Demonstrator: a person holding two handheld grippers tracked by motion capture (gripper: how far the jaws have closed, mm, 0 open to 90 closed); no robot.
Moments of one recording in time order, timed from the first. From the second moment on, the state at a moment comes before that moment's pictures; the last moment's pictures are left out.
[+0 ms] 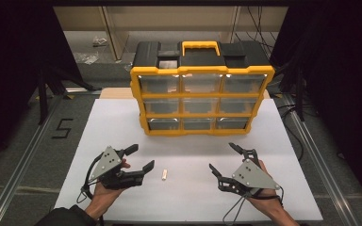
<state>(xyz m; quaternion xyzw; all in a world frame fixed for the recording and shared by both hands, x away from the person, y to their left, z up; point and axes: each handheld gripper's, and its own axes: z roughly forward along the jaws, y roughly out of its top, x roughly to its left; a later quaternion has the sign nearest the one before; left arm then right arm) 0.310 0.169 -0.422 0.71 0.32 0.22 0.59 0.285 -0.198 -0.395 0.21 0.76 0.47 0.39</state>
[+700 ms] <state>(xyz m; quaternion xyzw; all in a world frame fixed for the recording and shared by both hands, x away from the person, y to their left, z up) 0.310 0.169 -0.422 0.71 0.32 0.22 0.59 0.297 -0.184 -0.397 0.15 0.77 0.40 0.47</state>
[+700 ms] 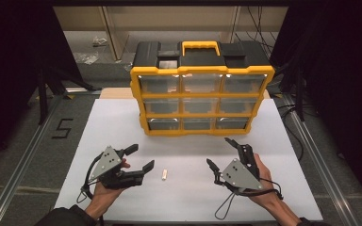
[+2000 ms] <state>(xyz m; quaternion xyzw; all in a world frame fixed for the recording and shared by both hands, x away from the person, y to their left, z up) 0.311 0.169 -0.422 0.71 0.32 0.22 0.59 0.338 -0.162 -0.415 0.04 0.77 0.27 0.57</state>
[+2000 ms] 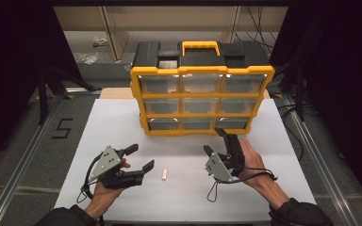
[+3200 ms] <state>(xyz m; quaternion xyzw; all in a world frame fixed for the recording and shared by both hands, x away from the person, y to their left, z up) 0.310 0.170 -0.421 0.70 0.31 0.22 0.60 0.380 -0.143 -0.446 -0.01 0.77 0.17 0.61</state>
